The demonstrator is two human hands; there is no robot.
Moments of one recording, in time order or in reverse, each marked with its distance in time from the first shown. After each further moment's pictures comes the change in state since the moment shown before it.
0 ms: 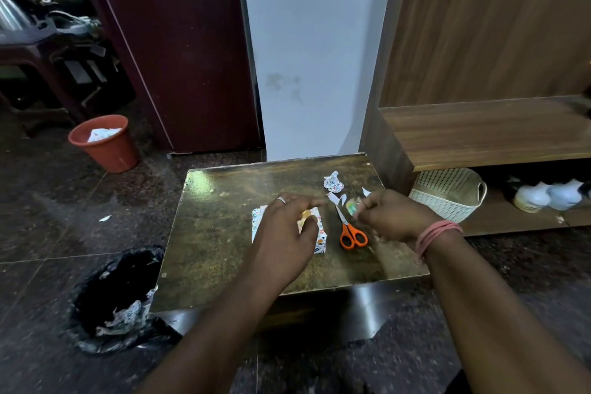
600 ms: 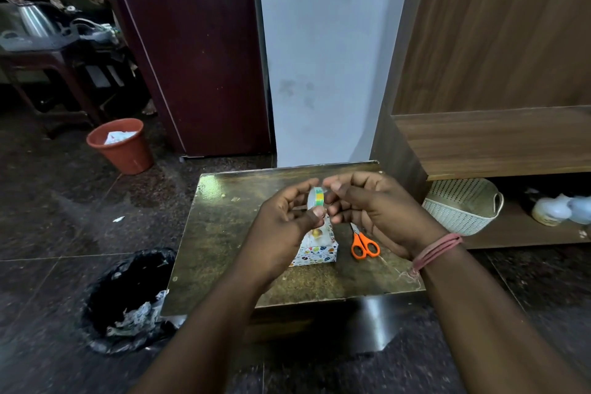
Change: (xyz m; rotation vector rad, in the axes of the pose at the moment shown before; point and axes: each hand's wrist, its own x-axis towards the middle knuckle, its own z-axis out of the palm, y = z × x) left_hand 0.016 -0.004 -0.020 -0.731 -0.047 -0.207; right_hand -0.002 -0.035 0.019 0.901 -0.166 -0.394
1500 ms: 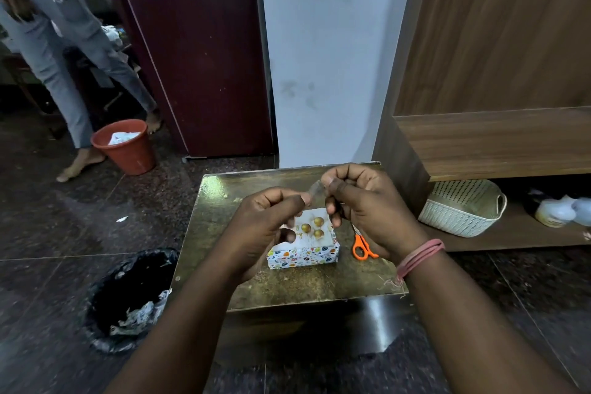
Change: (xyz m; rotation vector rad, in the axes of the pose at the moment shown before) left_hand -0.003 0.018 -0.025 -0.106 -0.015 -0.121; right_hand 0.005 0.006 0.023 -0.019 0.071 -0.171
